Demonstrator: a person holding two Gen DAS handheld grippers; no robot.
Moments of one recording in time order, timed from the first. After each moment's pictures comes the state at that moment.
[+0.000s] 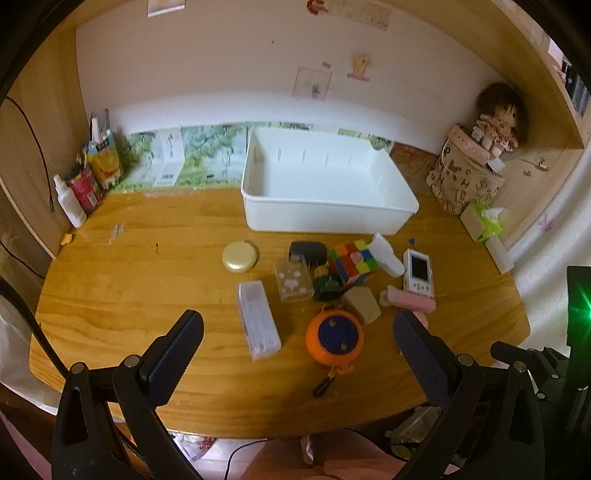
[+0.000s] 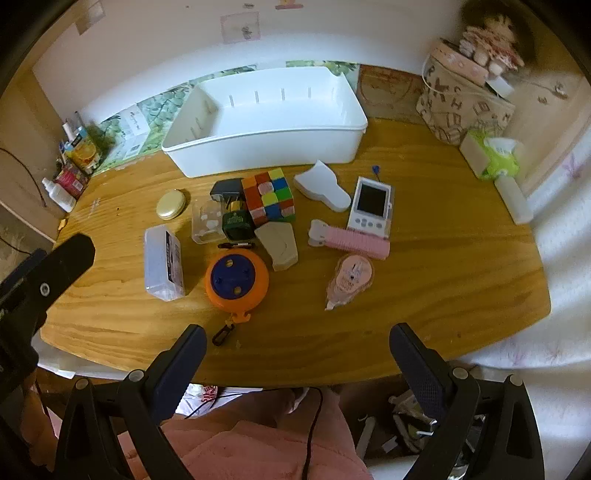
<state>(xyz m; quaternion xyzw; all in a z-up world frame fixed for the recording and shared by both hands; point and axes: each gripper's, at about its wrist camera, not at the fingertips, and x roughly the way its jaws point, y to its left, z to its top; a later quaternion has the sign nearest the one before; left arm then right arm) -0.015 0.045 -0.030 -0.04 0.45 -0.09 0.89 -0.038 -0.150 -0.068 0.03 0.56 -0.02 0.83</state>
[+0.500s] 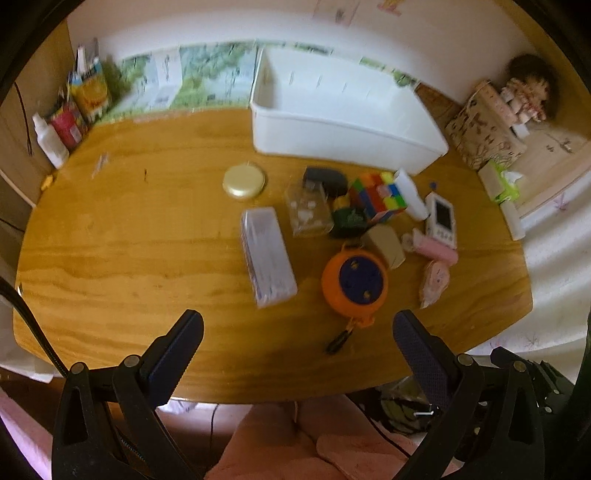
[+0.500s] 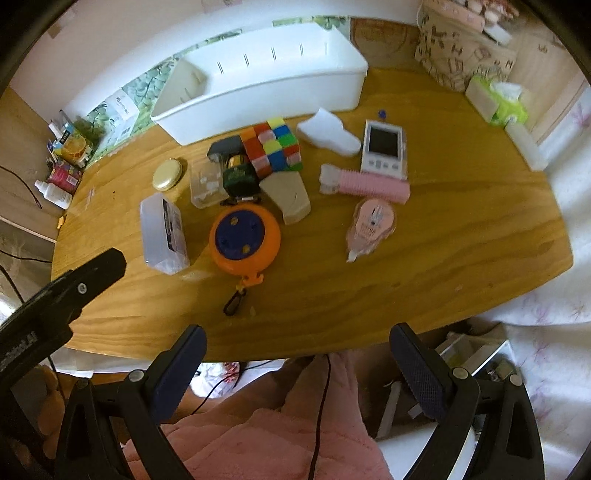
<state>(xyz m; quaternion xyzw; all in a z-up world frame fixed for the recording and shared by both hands) 0.002 0.060 -0.084 -0.06 0.57 -0.09 0.82 -0.044 -0.145 -0.100 0.09 0.61 -0.03 0.79</state>
